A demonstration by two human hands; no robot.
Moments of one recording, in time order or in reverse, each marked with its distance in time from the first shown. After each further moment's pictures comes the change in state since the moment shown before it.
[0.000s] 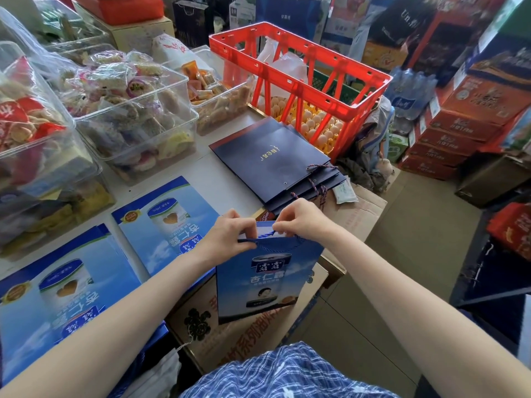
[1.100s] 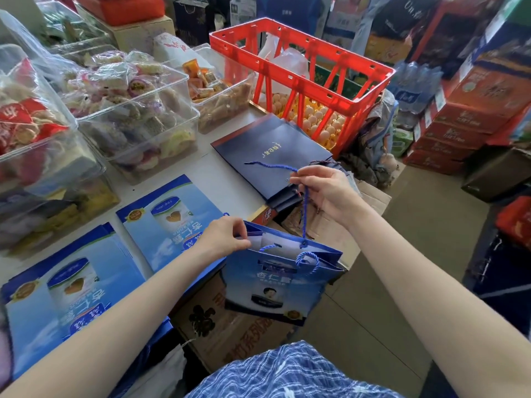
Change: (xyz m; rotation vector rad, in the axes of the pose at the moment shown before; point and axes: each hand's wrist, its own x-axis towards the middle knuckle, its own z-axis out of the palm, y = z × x) left_hand -0.003 0.009 -0.007 -0.027 -0.058 -0.390; right_hand 0.011 0.010 -0.037 1.085 0.216 -0.047
